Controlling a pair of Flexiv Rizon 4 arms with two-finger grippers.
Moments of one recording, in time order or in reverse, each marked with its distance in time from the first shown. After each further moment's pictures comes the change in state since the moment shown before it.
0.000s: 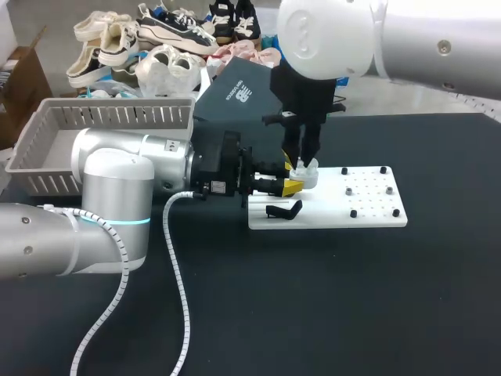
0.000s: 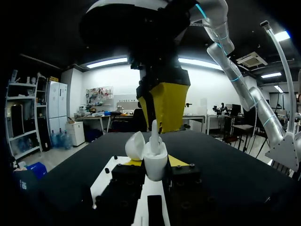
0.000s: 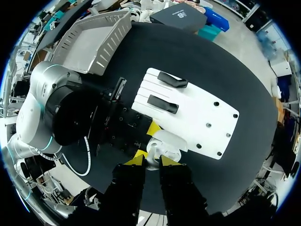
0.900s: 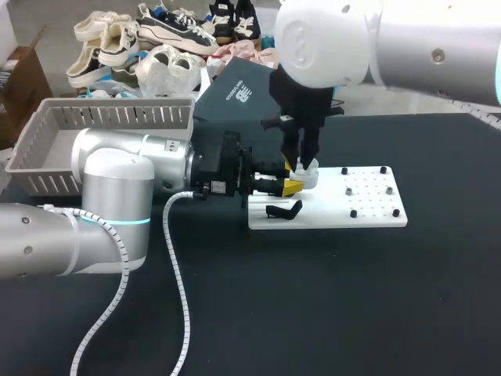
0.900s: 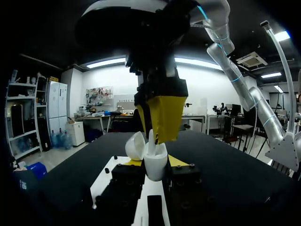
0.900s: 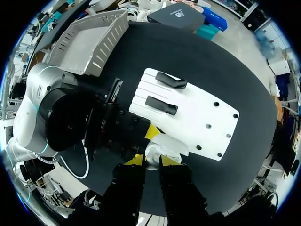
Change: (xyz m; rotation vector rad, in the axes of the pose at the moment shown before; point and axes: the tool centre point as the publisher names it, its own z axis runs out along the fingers) left arm 0.000 0.000 0.000 0.000 0.000 0.000; right arm -0.003 -0.001 0.008 0.014 -0.002 0.012
